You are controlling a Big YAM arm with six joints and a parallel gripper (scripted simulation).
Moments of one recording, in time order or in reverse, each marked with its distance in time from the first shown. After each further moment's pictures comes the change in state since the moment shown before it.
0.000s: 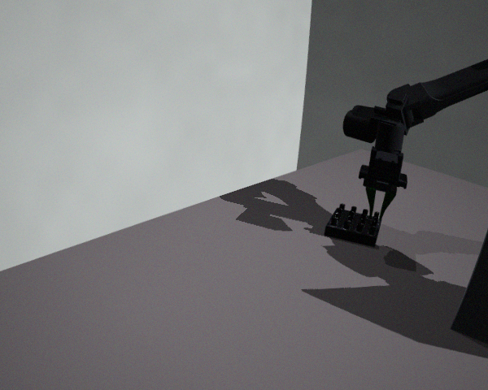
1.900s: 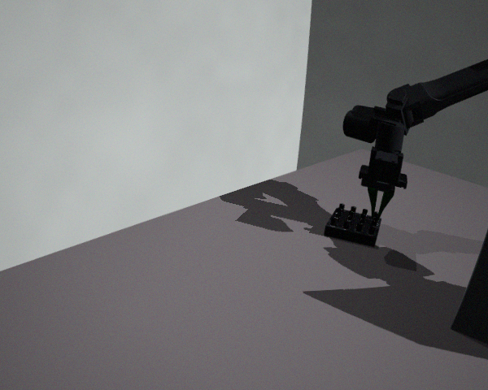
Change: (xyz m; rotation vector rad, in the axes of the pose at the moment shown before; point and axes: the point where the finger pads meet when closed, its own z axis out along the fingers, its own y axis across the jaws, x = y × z) arm 0.000 0.000 0.000 0.000 0.001 0.000
